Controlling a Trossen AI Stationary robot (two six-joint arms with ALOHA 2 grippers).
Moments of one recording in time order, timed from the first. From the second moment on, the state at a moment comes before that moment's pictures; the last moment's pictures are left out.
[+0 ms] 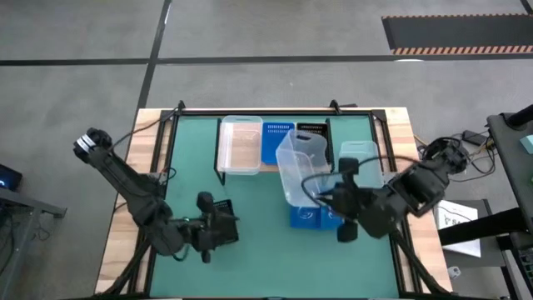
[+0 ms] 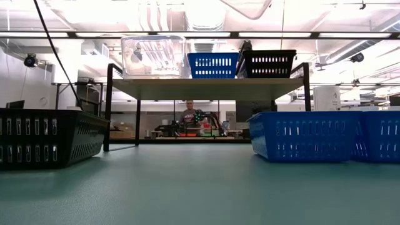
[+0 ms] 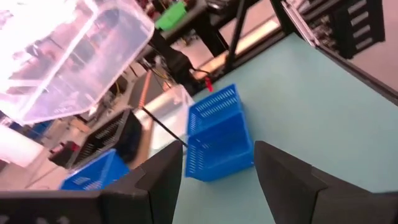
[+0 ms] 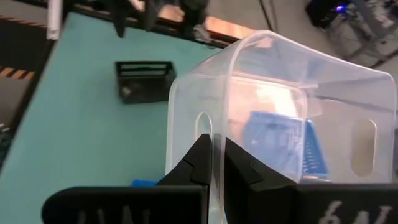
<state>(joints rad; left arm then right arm) -0.78 1.25 0.96 -0.08 -0.85 0.27 0.61 1.60 2.03 -1.29 0.66 0.23</state>
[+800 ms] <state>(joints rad) -0.78 0.87 0.73 -0.09 -0.94 0.11 0.17 1.77 2.04 -0.65 0.52 -0.29</state>
